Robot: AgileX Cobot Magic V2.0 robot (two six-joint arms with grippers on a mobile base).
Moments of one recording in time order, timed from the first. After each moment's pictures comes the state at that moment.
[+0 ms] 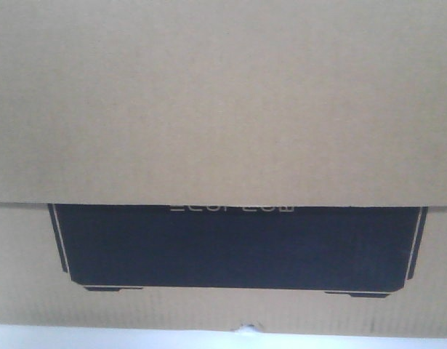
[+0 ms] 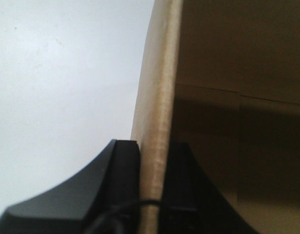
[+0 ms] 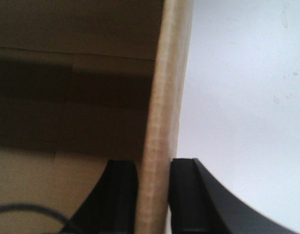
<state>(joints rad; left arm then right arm) -0.34 1.33 -1.13 0.18 0.70 -0.46 0.05 1.26 -1.12 0.10 0.85 0.01</state>
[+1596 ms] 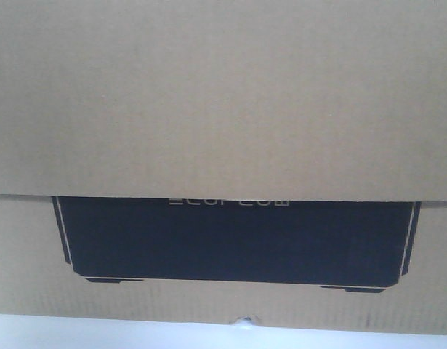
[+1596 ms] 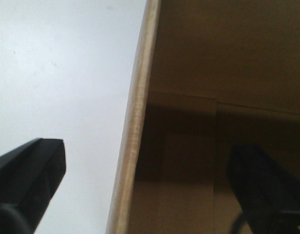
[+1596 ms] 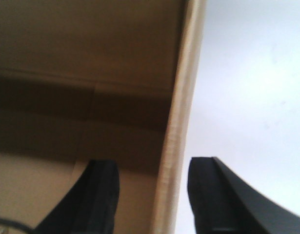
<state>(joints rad) -0.33 1.30 -1.34 0.11 0.89 -0.35 0.06 1.17 -1.20 0.09 0.89 0.01</state>
